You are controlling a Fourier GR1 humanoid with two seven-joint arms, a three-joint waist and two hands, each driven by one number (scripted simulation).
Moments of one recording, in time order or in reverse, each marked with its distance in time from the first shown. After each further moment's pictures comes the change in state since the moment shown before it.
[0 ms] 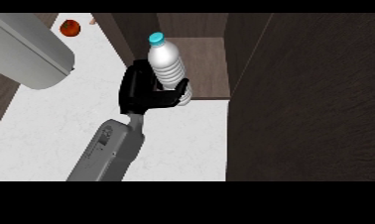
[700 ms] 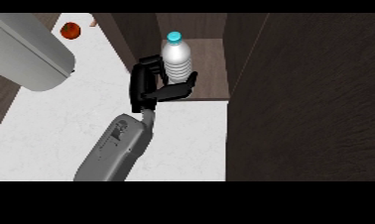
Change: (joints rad) left arm -0.074 -0.002 -0.068 0.098 -0.144 0.315 0.021; right arm -0.023 0.005 0.023 0.023 0.008 0.001 -0.005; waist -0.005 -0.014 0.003
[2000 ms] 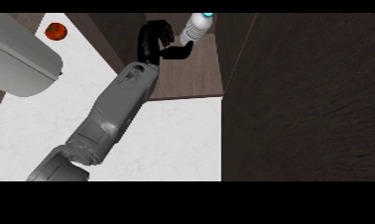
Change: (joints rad) left arm -0.587 0.016 0.183 0.900 -0.135 0.054 -0.204; right arm -0.023 -0.012 -0.003 0.050 -0.010 0.022 -0.036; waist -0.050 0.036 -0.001
